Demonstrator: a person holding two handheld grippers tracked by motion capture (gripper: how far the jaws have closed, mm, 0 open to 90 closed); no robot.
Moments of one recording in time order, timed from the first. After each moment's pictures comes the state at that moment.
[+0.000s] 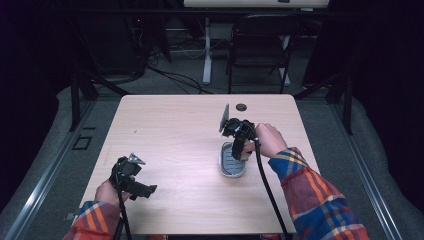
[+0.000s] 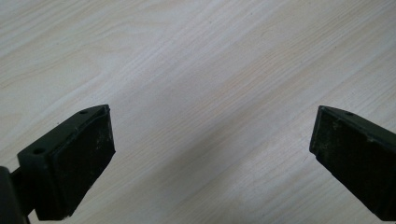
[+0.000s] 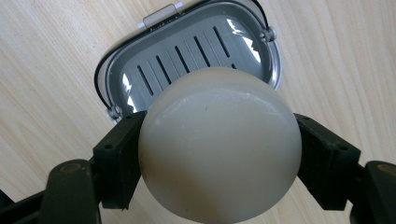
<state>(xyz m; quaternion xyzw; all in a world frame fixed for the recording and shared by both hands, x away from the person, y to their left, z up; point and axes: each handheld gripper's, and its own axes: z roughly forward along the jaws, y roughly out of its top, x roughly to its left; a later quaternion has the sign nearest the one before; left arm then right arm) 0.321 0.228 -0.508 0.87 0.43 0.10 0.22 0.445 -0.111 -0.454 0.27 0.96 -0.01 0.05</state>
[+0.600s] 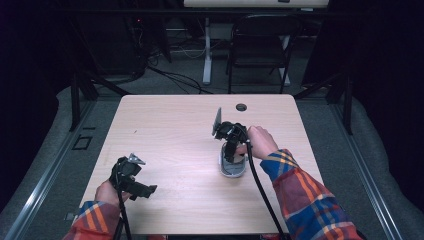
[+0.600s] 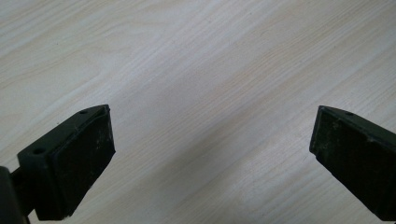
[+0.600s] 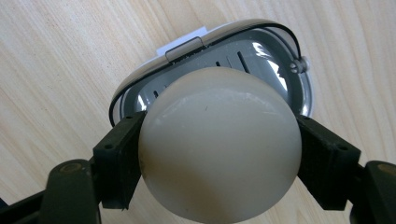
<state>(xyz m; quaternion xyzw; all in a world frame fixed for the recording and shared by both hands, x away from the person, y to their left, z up) 0.321 0.228 -0.508 0.87 0.43 0.10 0.22 0.450 -0.091 -0.473 0.26 0.97 0.00 0.03</state>
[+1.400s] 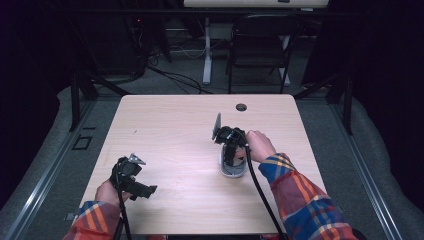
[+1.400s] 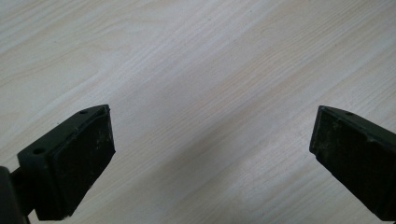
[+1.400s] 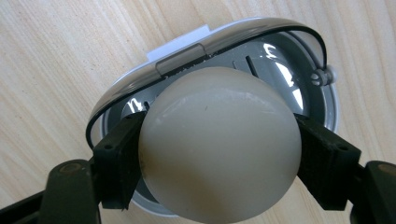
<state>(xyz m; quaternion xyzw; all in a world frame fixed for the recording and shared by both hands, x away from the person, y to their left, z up) 0.322 0.227 -0.509 0.87 0.43 0.10 0.22 0.454 -0.091 -0.499 0.25 0.97 -0.01 0.02</state>
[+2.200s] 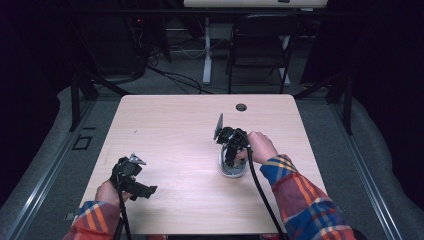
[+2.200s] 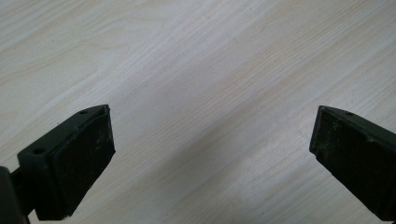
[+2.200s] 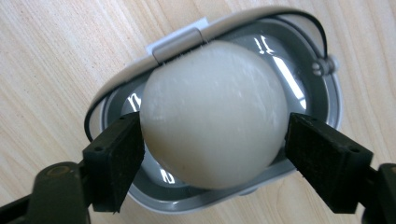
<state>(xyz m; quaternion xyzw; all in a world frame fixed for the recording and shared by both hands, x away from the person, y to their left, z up) 0.322 0.226 -0.509 0.87 0.43 0.10 0.21 0.452 -0.097 -0.499 0.26 0.97 0.00 0.02</state>
